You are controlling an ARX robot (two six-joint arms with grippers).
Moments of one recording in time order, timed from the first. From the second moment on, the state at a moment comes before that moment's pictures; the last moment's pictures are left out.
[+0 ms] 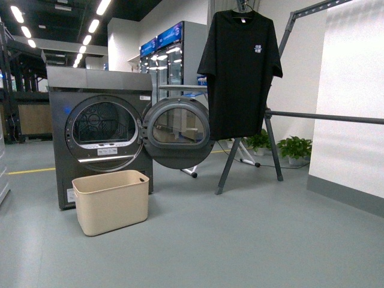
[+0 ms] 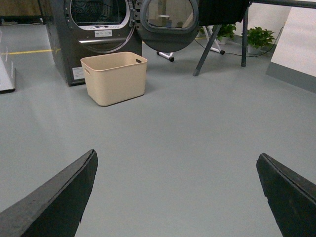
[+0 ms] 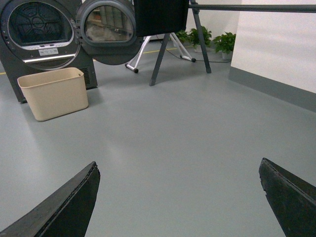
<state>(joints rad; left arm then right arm) 0.00 0.00 0.02 0.00 0.00 0.00 0.00 0.00 0.01 0.00 0.00 0.00</state>
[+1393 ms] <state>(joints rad) 0.00 0.00 0.02 0.00 0.00 0.00 0.00 0.00 0.01 0.00 0.00 0.00</state>
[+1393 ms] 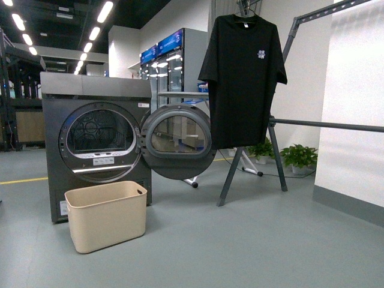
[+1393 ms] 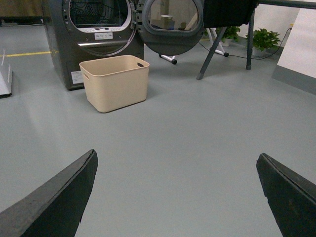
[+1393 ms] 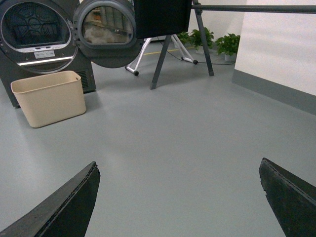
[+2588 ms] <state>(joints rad) 0.00 0.00 0.02 0.00 0.00 0.00 0.00 0.00 0.01 0.00 0.00 0.00</state>
